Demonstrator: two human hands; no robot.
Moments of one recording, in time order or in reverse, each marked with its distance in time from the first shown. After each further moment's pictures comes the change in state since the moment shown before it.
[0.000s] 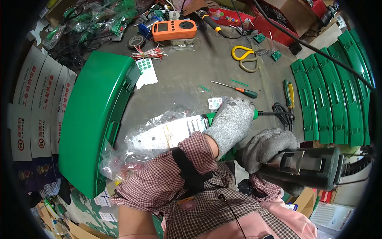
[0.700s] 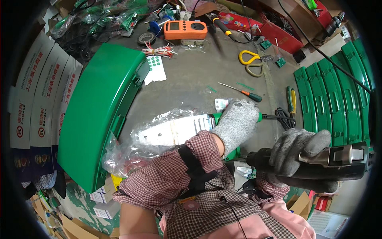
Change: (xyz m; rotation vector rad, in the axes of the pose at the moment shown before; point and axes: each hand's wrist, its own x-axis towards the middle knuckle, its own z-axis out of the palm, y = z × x) left_hand -0.001 0.001 0.004 -0.020 0.052 -0.006; right_hand 0.006 -0.015 -0.019 0.267 -0.148 -0.114
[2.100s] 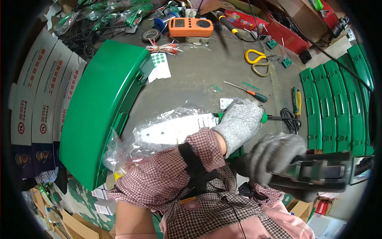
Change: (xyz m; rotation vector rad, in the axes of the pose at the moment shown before) left_hand 0.001 -0.016 0.007 -0.166 -0.033 -0.015; right_hand 0.033 0.036 0.011 0.078 -0.151 -0.029
